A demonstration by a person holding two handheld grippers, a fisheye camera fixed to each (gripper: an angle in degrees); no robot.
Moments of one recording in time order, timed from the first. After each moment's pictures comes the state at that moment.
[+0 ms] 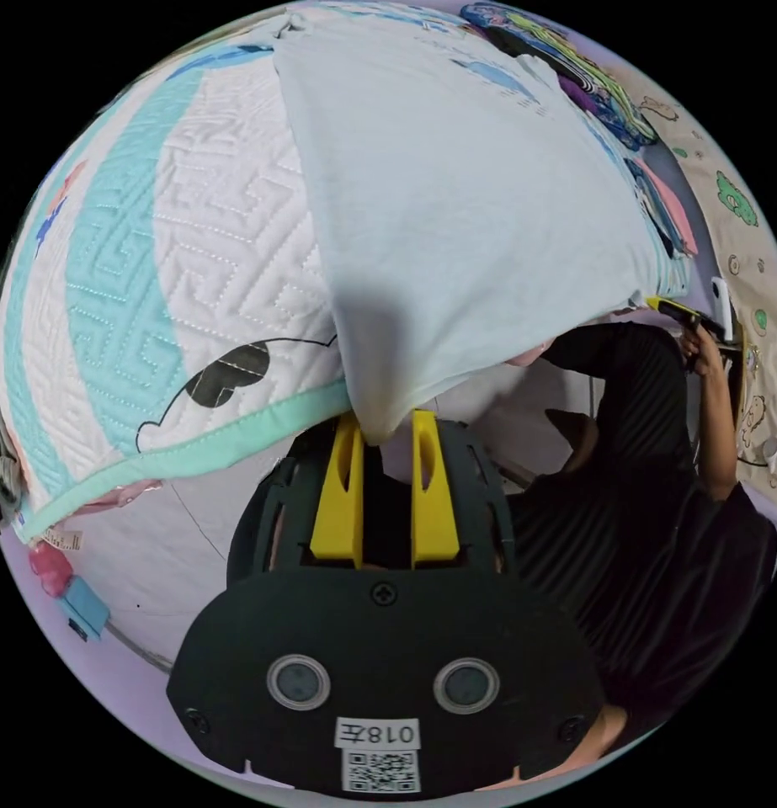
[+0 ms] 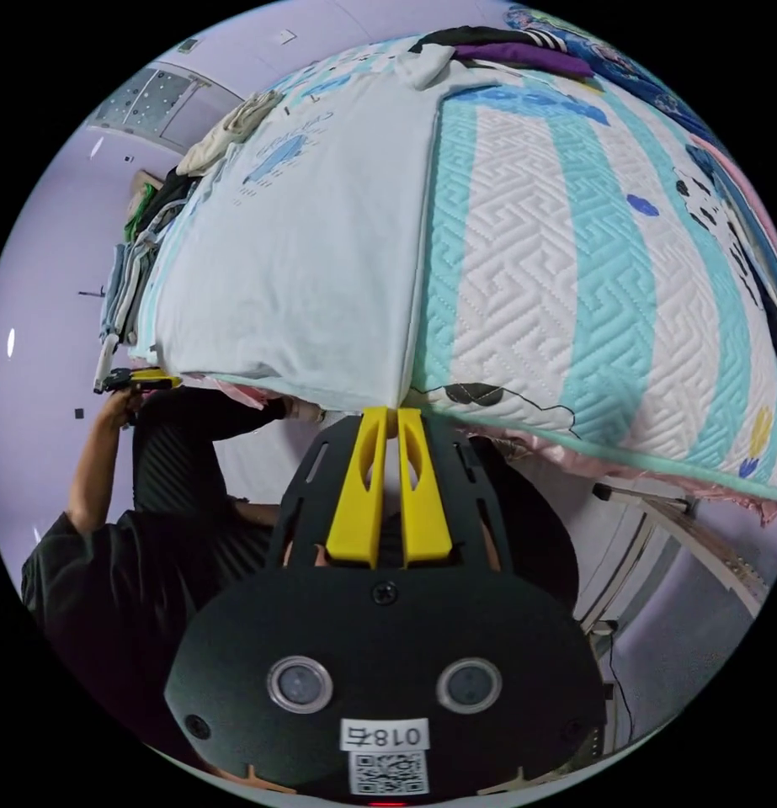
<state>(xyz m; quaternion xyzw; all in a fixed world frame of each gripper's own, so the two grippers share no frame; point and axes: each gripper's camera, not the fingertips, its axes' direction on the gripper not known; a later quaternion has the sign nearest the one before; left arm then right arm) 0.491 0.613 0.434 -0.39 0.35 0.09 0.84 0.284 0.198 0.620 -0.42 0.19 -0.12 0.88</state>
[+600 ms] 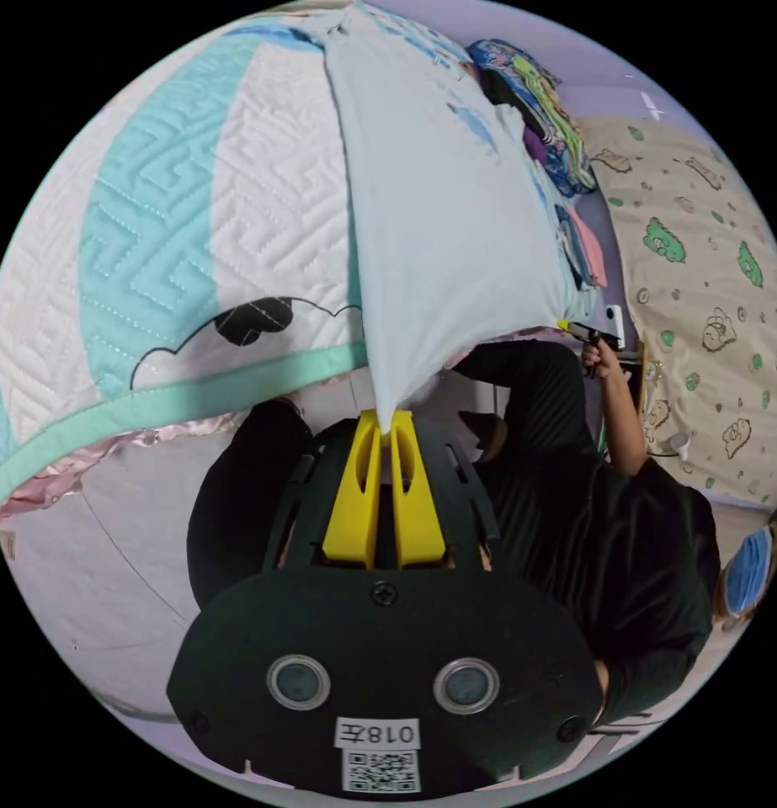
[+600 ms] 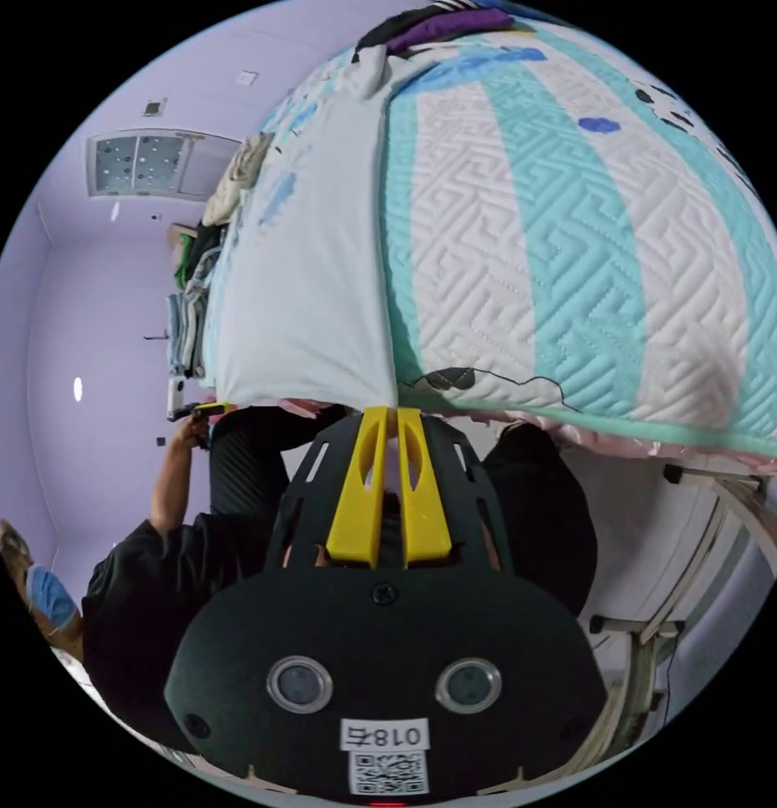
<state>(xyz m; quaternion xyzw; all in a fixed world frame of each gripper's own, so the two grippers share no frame) 0.428 0.566 0.409 -0.38 0.50 0.00 0.78 0.360 0.189 0.582 -0.42 0.09 -0.01 0.90</state>
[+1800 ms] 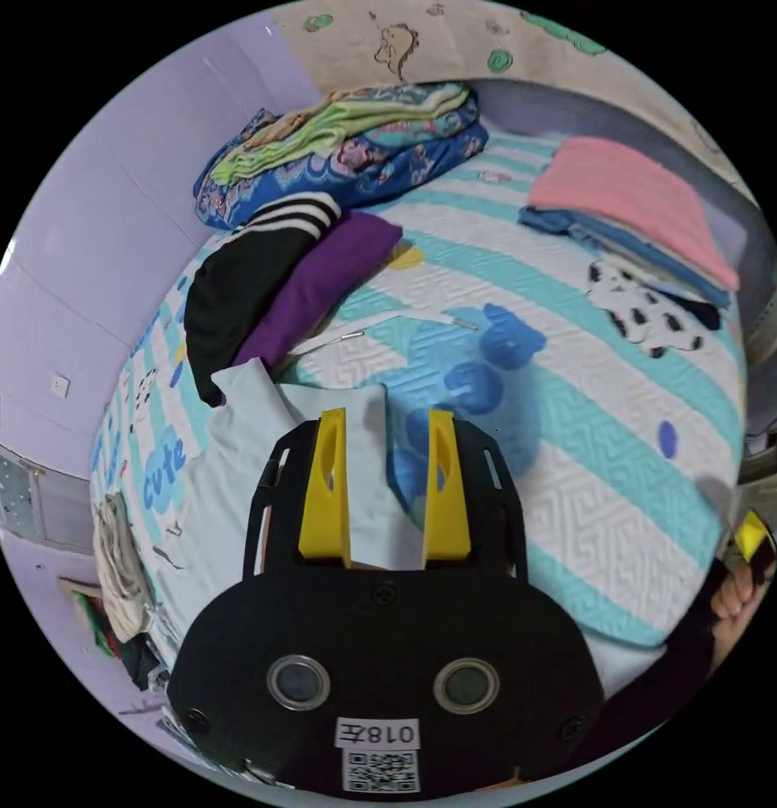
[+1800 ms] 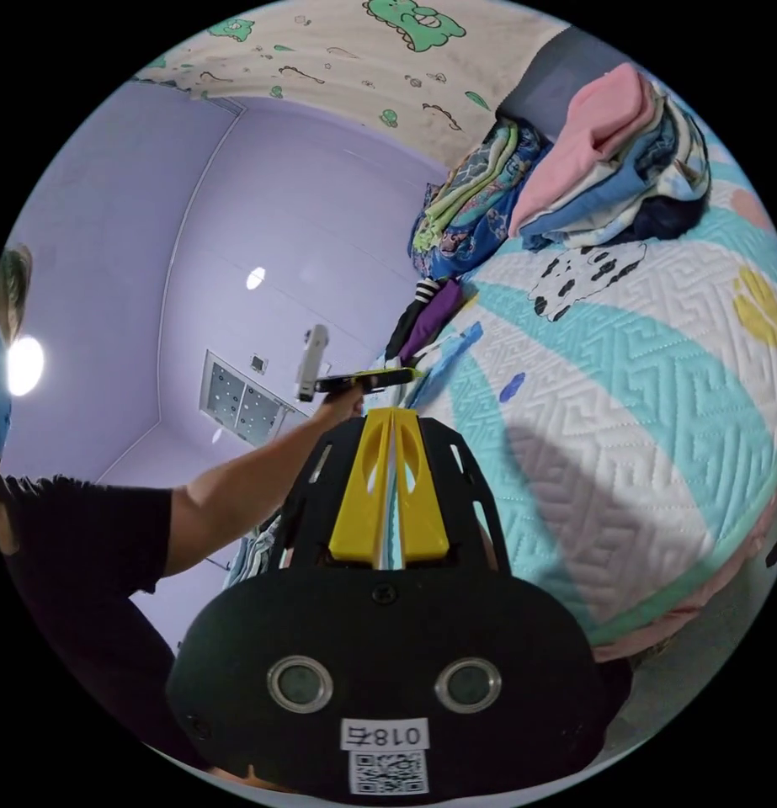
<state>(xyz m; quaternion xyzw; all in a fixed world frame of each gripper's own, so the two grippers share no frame) 1.084 0.056 0.266 -0.04 0.23 0.36 0.90 0.442 0.223 0.450 0.11 -0.05 0.03 0.99</state>
